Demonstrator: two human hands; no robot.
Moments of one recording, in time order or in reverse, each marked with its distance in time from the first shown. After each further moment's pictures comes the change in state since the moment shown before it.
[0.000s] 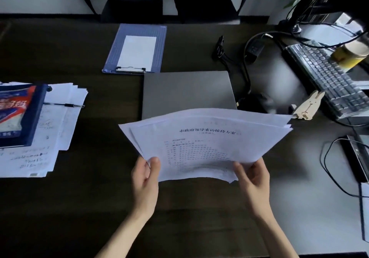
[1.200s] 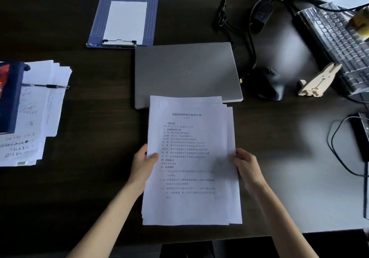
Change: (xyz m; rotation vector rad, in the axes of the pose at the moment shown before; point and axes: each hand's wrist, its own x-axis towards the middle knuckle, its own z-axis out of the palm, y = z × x) left_hand 0.038 -0.079 -0.027 0.248 -0.129 -0.660; right_hand 0.015 0.101 -0.019 -0.212 -0.099 0.693
